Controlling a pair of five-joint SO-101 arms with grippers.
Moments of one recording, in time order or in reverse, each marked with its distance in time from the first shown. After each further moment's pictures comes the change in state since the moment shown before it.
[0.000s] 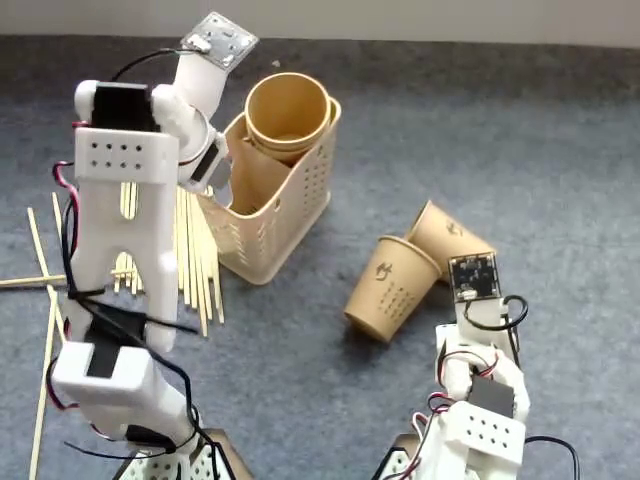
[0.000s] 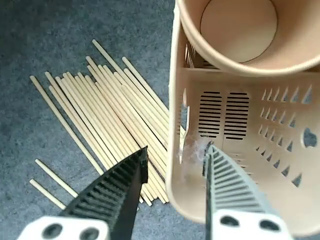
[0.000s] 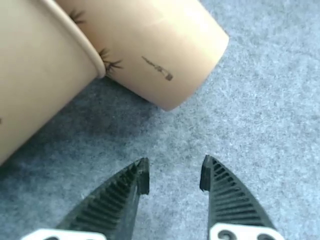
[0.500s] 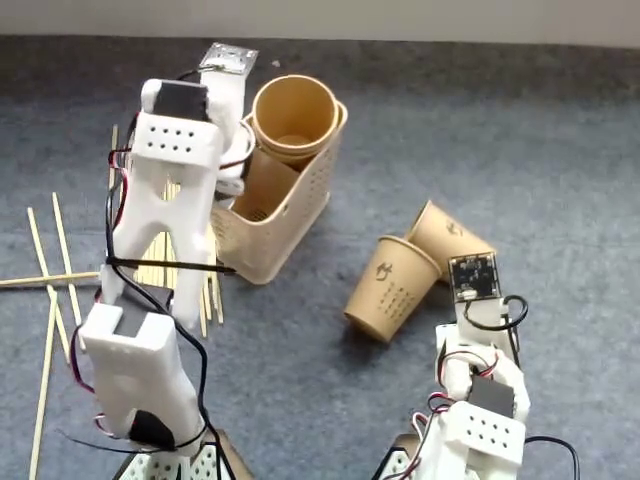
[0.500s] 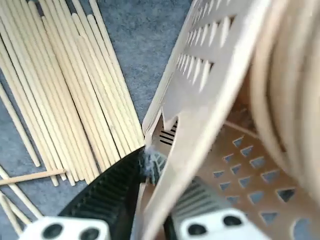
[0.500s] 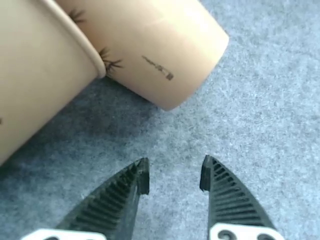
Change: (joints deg) left arm 8.2 10.8 -0.4 -0.1 30.0; right arm 0.0 0.0 0.0 0.0 0.0
